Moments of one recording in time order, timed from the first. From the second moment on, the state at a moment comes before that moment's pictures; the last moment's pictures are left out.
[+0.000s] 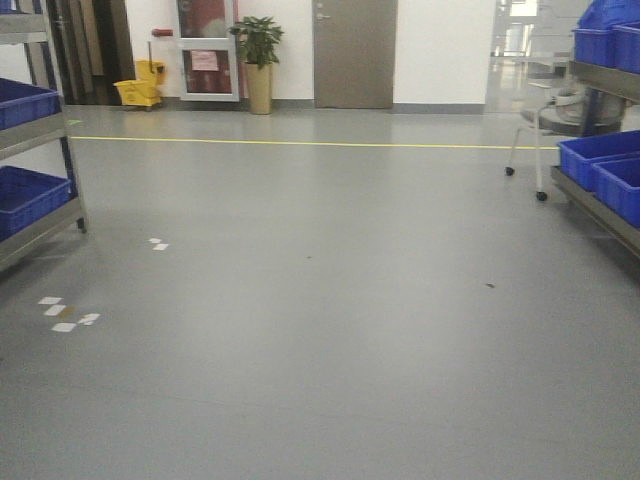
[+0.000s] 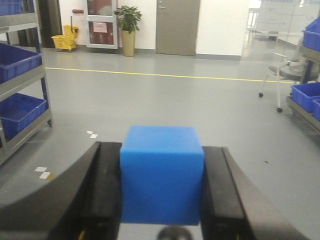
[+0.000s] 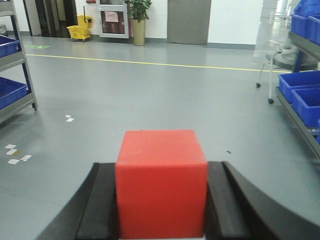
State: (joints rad) left arm -0.10 0.52 -0.48 -0.08 0.07 0.04; right arm 0.08 0.34 -0.39 0.05 0.17 0.00
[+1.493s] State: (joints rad) left arm -0.10 0.52 -0.48 -0.08 0.07 0.04; right arm 0.08 0.34 -0.39 0.05 0.17 0.00
